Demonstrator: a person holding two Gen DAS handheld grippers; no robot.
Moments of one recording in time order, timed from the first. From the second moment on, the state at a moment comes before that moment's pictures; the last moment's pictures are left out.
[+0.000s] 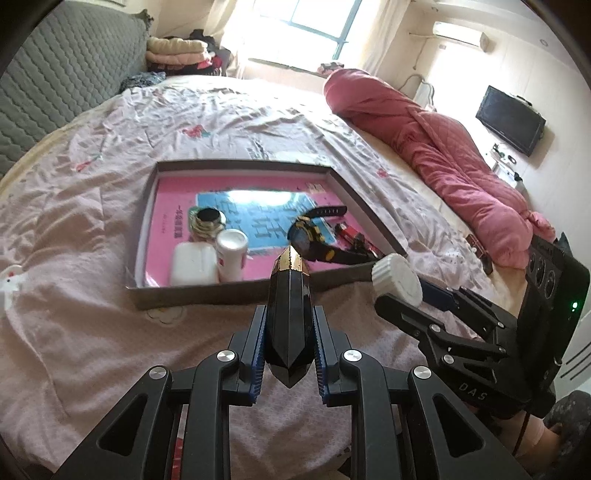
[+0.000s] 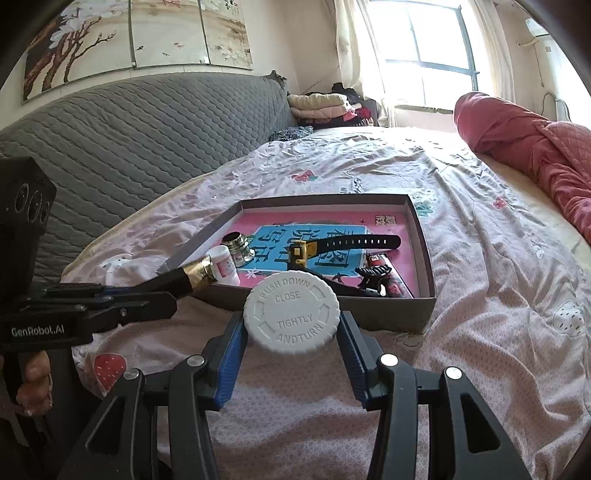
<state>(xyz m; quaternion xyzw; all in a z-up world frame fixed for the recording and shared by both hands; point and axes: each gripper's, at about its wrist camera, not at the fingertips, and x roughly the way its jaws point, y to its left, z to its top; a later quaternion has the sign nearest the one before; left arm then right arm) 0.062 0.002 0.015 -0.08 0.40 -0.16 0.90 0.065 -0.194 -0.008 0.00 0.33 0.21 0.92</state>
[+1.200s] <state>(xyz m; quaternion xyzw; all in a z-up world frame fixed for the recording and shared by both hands) 0.070 0.053 0.060 -0.09 0.34 -0.09 0.93 0.064 -0.197 0.034 0.01 0.26 0.18 0.95</state>
